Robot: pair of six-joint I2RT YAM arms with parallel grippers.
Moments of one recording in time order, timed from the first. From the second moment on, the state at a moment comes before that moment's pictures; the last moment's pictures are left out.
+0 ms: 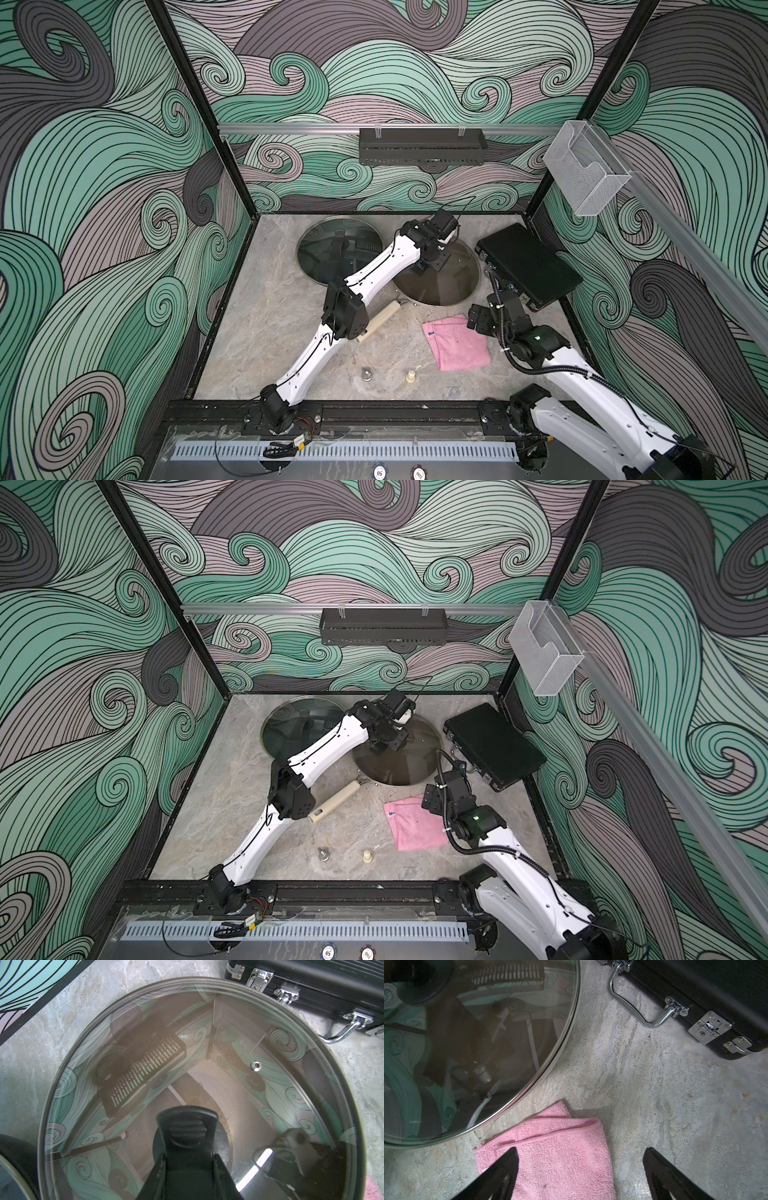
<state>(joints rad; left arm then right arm) -0.81 2.52 2.65 -1.16 -0.11 -0.05 0.44 0.85 0.54 -0.60 0.28 0.56</state>
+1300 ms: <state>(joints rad) -0.79 2.26 2.41 -1.07 -0.10 -0.06 0.45 0.85 0.60 -0.67 0.29 0.50</state>
